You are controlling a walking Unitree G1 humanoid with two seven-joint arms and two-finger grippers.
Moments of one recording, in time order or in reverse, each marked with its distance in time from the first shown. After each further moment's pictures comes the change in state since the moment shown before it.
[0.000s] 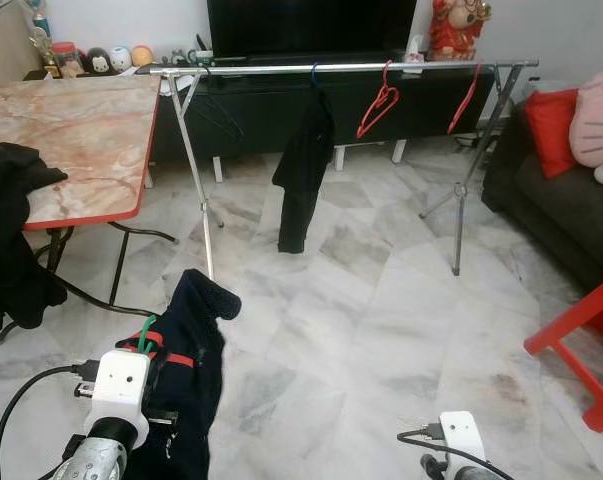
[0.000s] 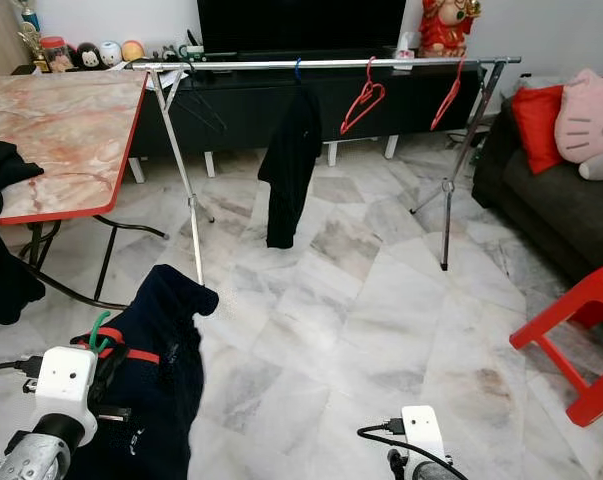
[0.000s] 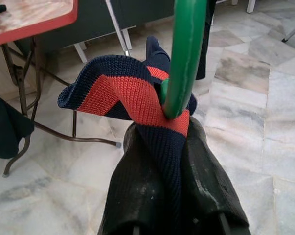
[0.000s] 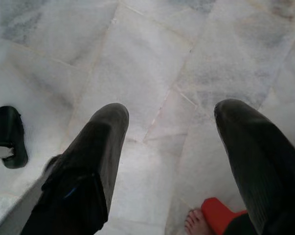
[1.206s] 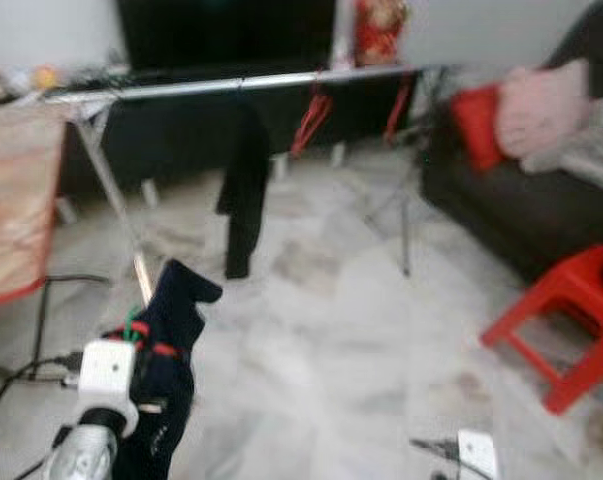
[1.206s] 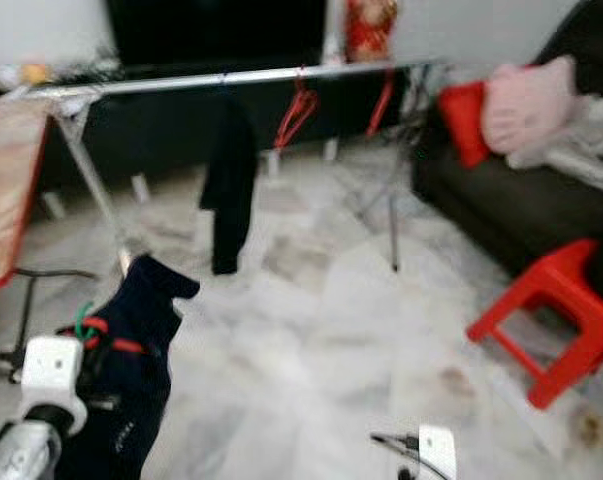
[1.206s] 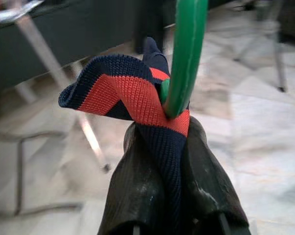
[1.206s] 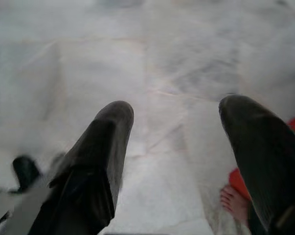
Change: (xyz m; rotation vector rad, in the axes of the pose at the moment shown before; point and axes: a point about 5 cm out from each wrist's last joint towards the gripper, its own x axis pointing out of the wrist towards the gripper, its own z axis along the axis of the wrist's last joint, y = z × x) left arm 0.008 0.011 0.006 -0.017 -0.012 0.031; right arm -0.004 -0.022 -0.027 0.190 0.036 -0.124
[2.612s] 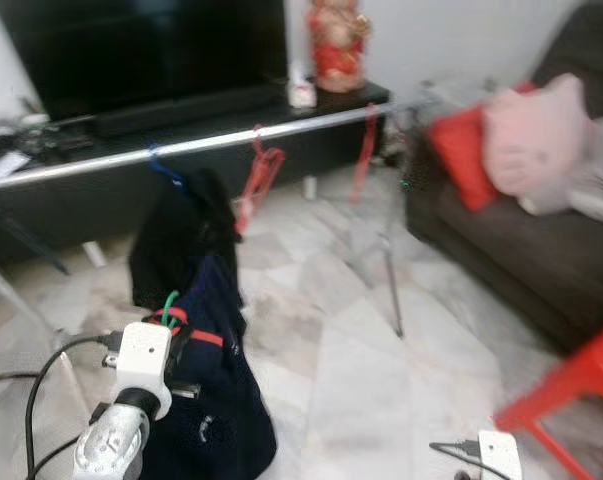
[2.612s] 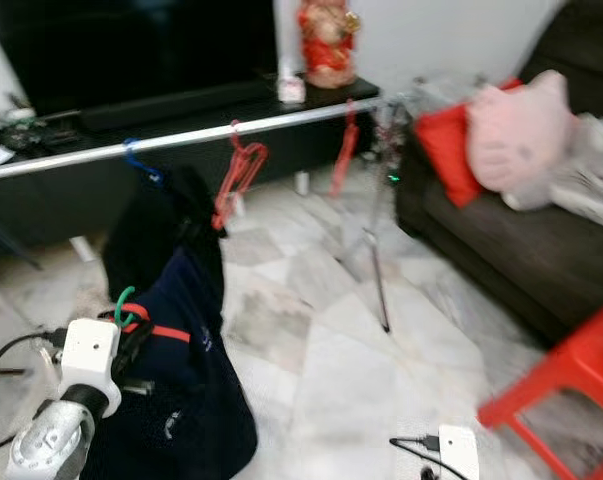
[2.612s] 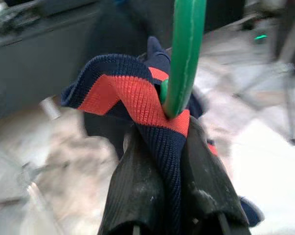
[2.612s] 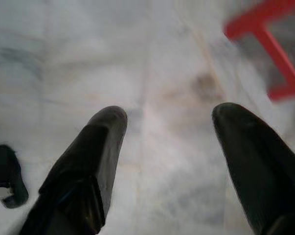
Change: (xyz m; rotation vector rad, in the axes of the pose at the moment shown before) left arm 0.013 -0.017 0.012 -0.014 -0.008 -0.073; right arm 0.000 -0.002 0.012 -0.042 -0.043 0.018
